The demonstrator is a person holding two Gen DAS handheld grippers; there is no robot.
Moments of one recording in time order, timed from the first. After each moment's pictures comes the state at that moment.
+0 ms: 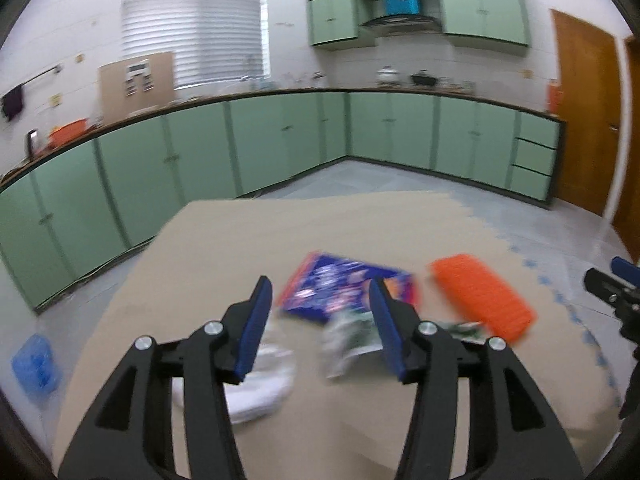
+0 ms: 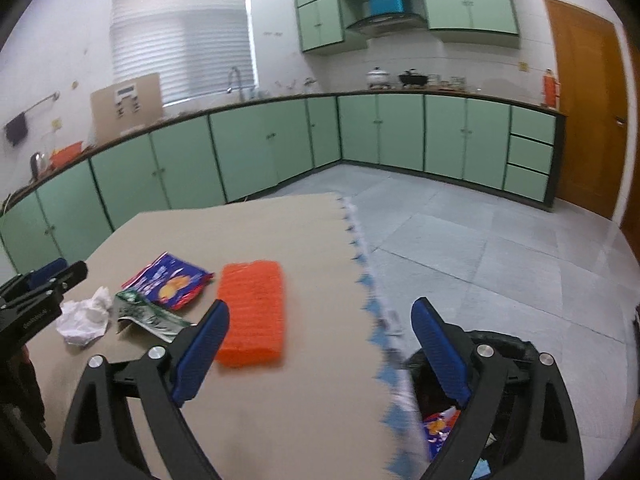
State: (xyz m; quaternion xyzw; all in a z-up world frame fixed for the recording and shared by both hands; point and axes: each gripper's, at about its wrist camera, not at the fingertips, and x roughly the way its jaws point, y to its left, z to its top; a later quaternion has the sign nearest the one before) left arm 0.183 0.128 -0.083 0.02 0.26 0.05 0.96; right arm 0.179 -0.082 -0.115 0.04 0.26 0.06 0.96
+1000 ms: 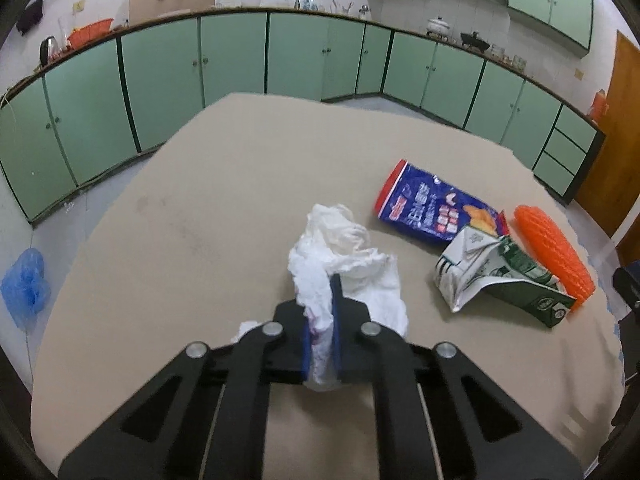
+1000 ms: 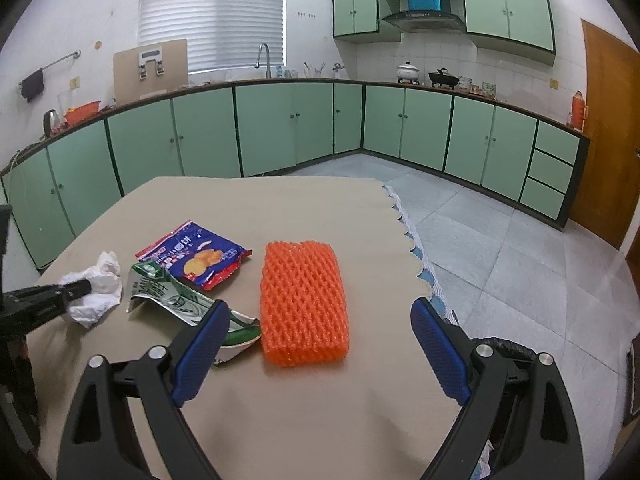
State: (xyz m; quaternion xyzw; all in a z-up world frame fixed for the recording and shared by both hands) left arm 0.192 0.214 -0.131 -0.08 0.37 0.07 0.92; right arm 0.189 -0.037 -0.127 -0.02 0.29 0.08 0.95
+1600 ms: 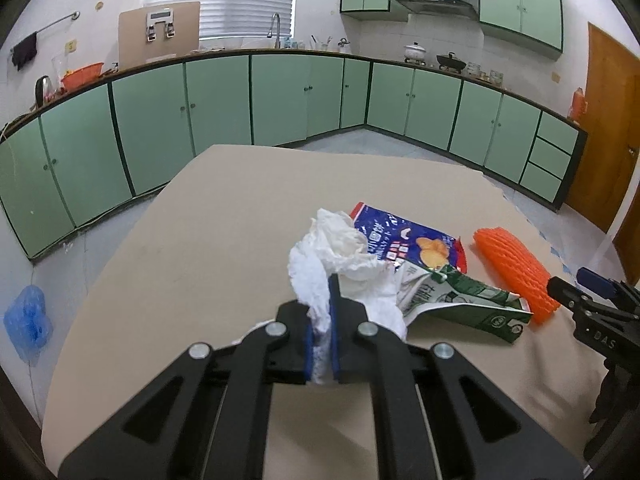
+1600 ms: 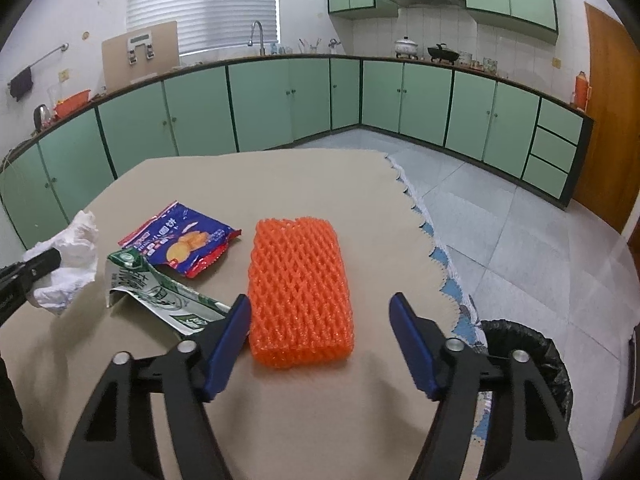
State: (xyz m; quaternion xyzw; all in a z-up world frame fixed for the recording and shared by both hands) left arm 0.186 0.179 -0.101 -0.04 0.32 0.06 0.95; right arm 0.216 -0.033 -0.146 -0.01 0.33 0.08 0.94
